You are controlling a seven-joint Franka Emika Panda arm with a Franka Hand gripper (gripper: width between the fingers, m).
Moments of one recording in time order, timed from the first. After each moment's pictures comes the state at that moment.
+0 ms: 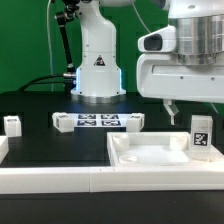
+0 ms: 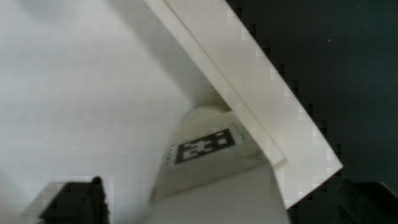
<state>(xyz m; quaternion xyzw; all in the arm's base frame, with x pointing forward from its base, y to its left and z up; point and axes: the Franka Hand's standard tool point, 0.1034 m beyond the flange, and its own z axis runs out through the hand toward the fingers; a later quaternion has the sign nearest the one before) 0.624 0.118 0.081 -0.96 0.28 0.04 0.05</state>
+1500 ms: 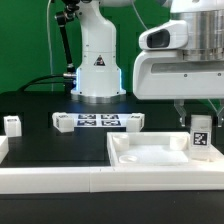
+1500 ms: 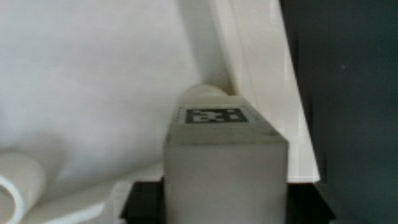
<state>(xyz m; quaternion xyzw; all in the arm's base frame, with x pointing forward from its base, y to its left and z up) 0.630 0.115 0.085 -0.98 0.19 0.03 0.05</state>
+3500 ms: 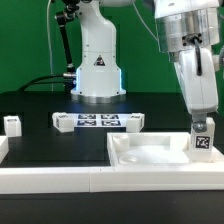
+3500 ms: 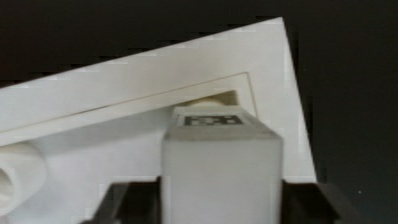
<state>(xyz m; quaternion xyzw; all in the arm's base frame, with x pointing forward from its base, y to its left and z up) 0.630 0.111 0.082 -0.63 0.77 0.06 0.08</state>
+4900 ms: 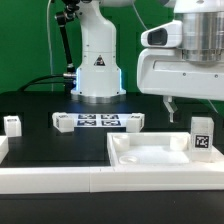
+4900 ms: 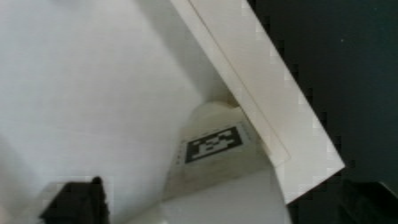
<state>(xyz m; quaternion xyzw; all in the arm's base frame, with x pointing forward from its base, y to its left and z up) 0.624 0.119 0.084 -0.96 0.26 0.03 0.03</state>
